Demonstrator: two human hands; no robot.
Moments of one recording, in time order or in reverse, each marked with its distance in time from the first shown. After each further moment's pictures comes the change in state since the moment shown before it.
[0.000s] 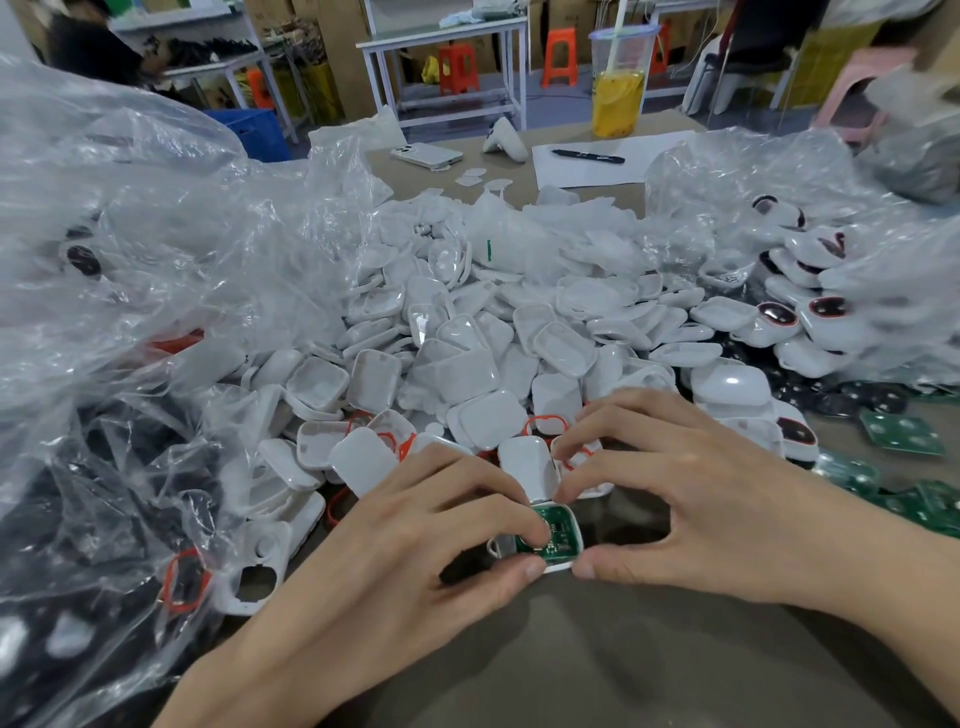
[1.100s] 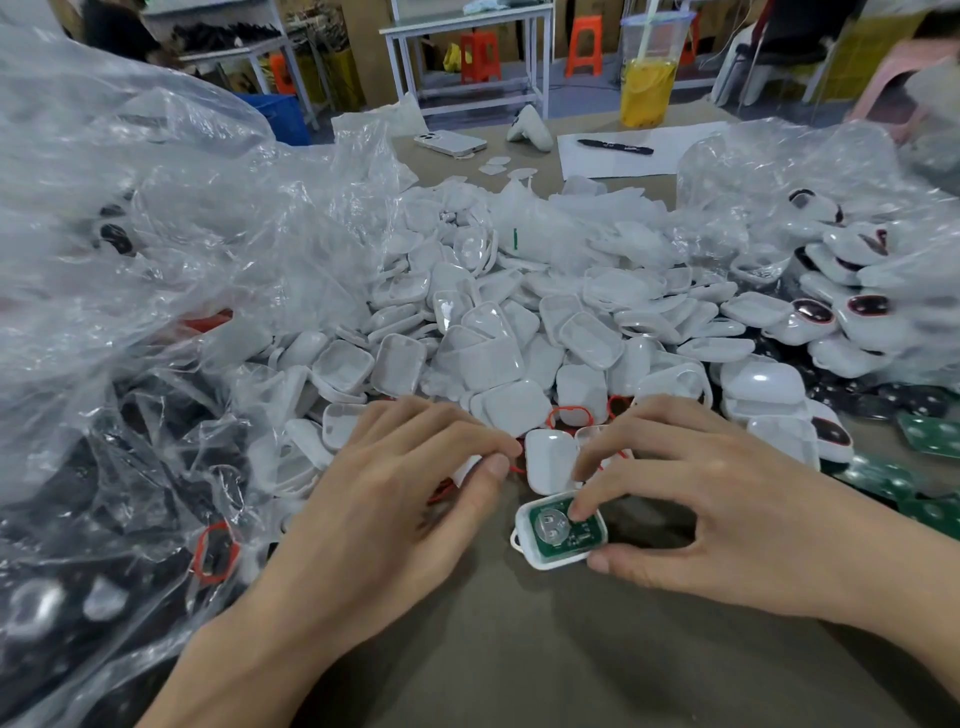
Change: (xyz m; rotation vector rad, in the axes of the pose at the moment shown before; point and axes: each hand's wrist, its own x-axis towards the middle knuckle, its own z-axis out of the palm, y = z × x) left_hand 0.001 -0.002 -0.010 0.047 0.257 -0.173; right_hand 0.000 -0.010 0.001 0.034 0.006 -0.043
